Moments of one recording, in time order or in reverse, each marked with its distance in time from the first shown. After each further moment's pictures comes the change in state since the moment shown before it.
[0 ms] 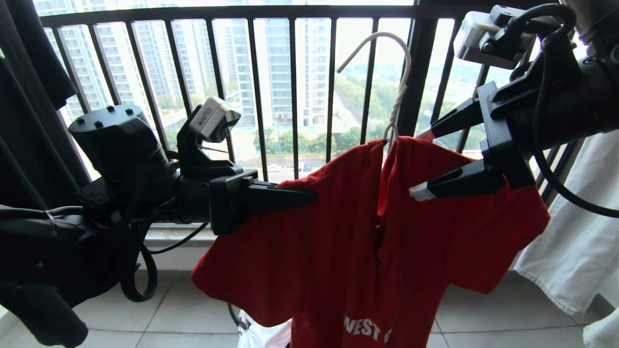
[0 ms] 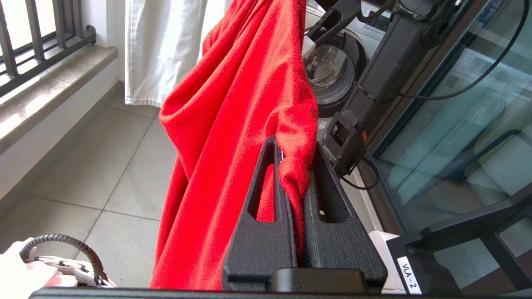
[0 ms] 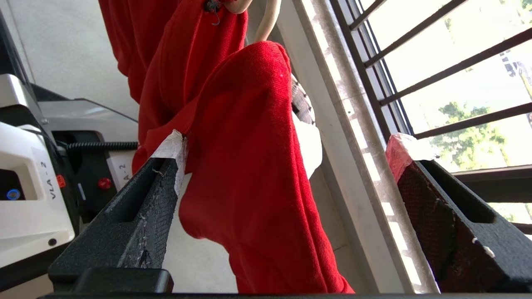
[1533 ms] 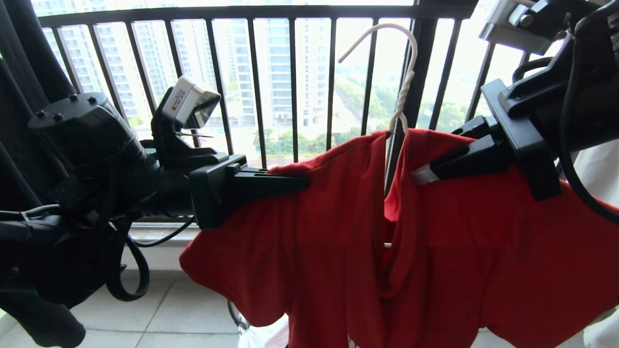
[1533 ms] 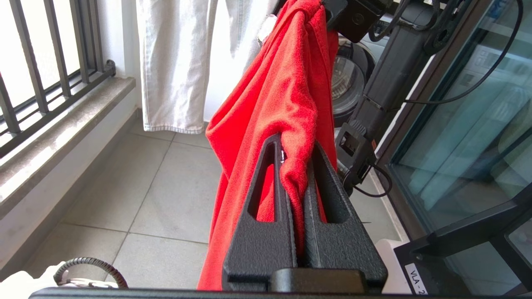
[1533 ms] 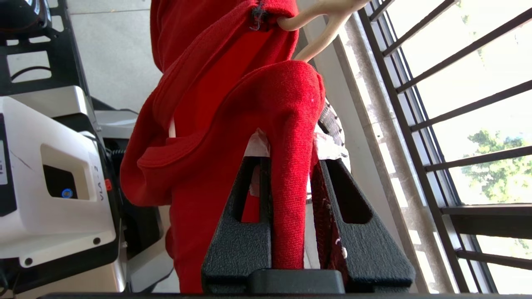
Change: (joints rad) left arm 0.017 -0.039 0.016 -0.079 0.020 0.005; right arm 0.059 -0.040 0.013 0.017 0.048 0.044
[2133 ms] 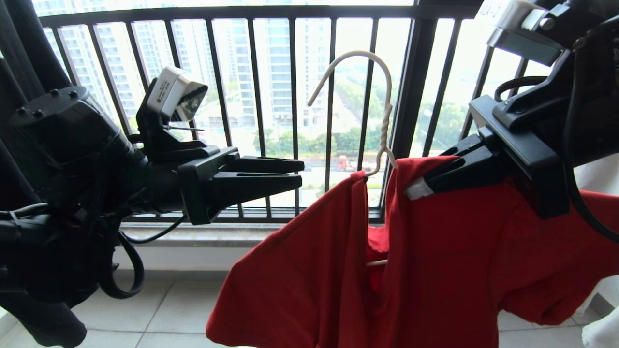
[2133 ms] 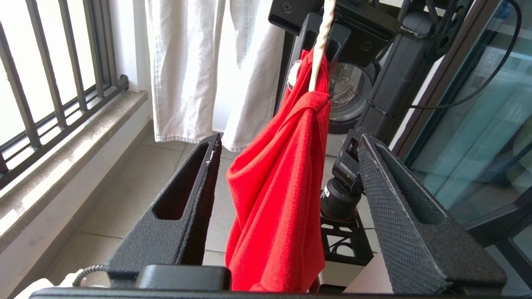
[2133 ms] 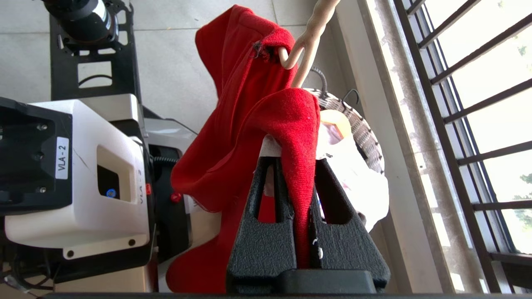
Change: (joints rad) left arm 0.015 -0.019 0.003 -0.028 0.005 0.001; right arm 0.004 -0.014 0.094 -0.059 0.185 -0.007
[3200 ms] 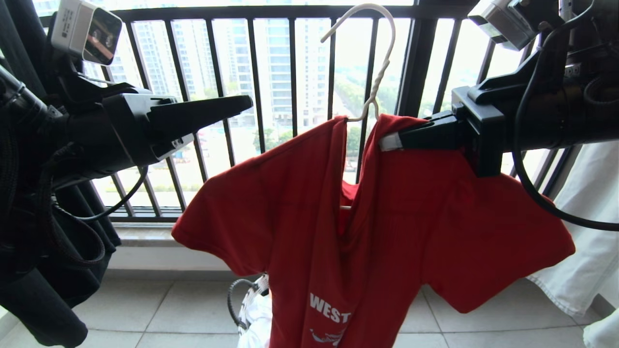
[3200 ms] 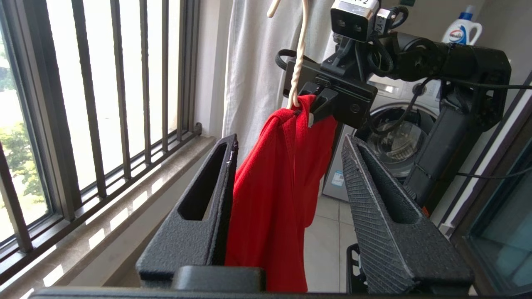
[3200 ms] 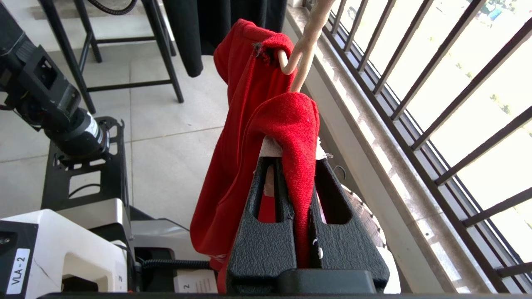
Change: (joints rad) left arm 0.132 -0.119 -0.043 0.012 0.143 -0.080; right arm -0.117 -0.038 0.322 -0.644 0.166 0.293
